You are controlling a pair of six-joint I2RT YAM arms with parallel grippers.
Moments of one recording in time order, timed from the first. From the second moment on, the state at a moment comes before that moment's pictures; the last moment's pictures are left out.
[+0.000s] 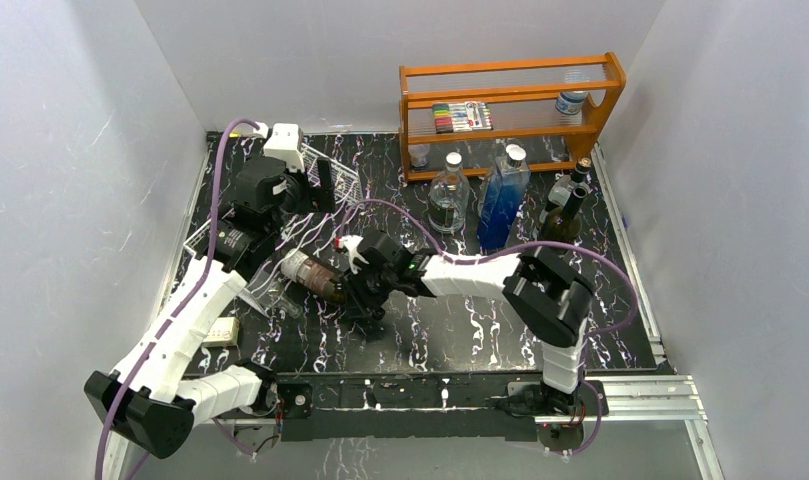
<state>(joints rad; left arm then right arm) -0.45 1.10 1.18 -0.43 -0.25 -0.14 1.07 1.84 1.16 -0.11 -0.33 0.34</state>
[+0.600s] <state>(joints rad) -0.44 1.06 1.24 -0.47 -0.25 -0.18 1.07 2.14 1.51 -0.08 -0.29 0.39</state>
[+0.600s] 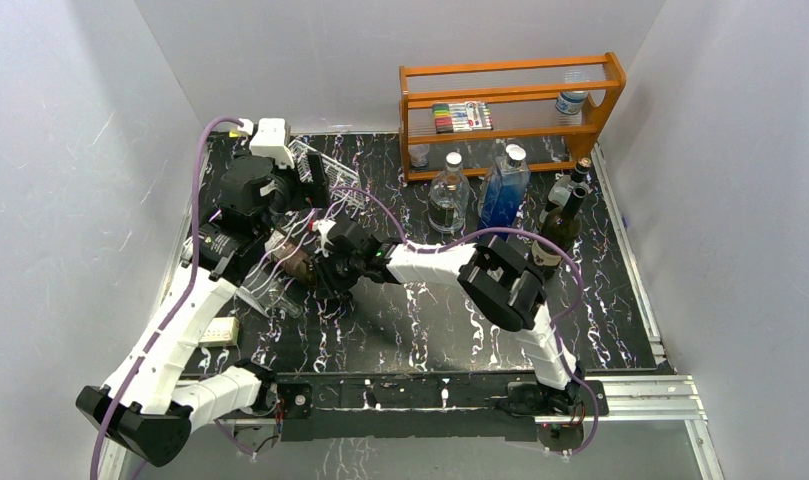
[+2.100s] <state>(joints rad) -0.44 1.01 1.24 -0.53 -0.29 -0.18 1.07 2.36 1.81 -0.10 -0.30 0.47</state>
